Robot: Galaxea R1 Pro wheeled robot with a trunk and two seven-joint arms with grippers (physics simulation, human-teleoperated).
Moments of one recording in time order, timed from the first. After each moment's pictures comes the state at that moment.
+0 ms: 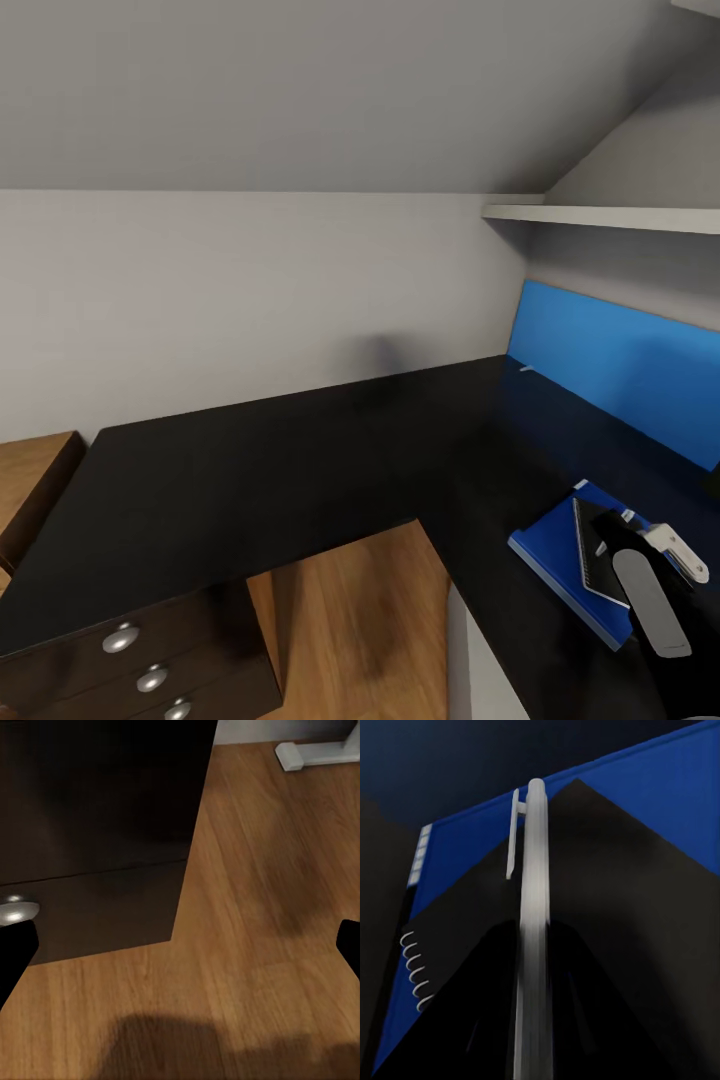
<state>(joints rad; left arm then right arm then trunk) 0.07 0.07 -0.31 -0.89 0.37 -0.25 0.21 -0.39 -0.22 -0.23 -1.23 -0.90 0.17 -0.63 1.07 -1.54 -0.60</state>
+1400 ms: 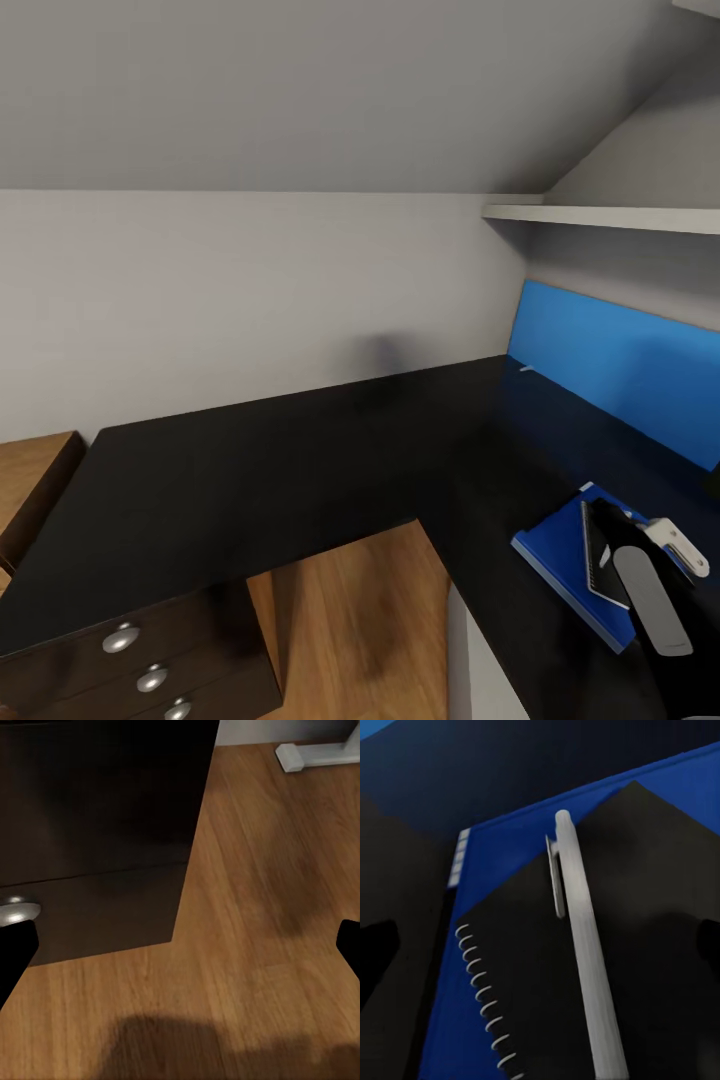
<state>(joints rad) 0.07 0.08 -0.31 -0.89 0.37 -0.25 0.21 -0.39 -0.21 -0.23 -1.26 -0.90 0.16 -0.63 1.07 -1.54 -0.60</state>
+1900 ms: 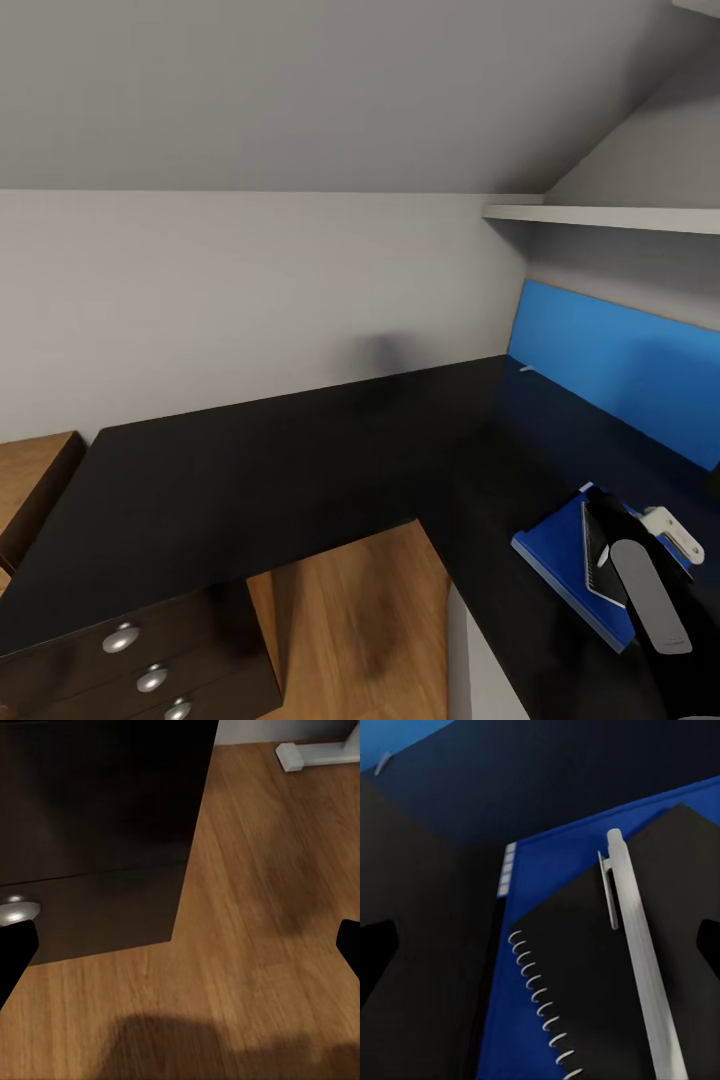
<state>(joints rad) 0.07 0.07 -0.31 -0.89 0.37 -0.25 0.21 -0.39 -0.21 -0.20 -1.32 -0.90 0.17 -0.63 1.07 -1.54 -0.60</state>
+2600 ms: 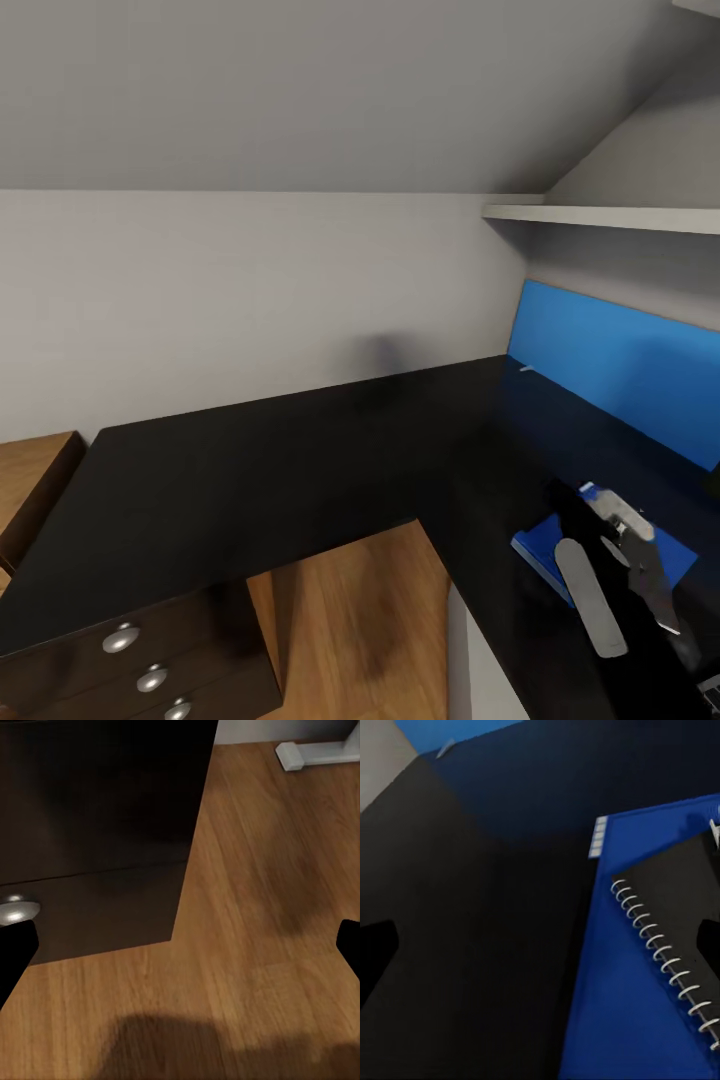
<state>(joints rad) 0.07 0.07 -0.31 -0.88 0.37 -0.25 0.21 -0.39 -0.10 -0.09 -1.38 -0.67 0.14 -0.65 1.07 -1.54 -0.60</state>
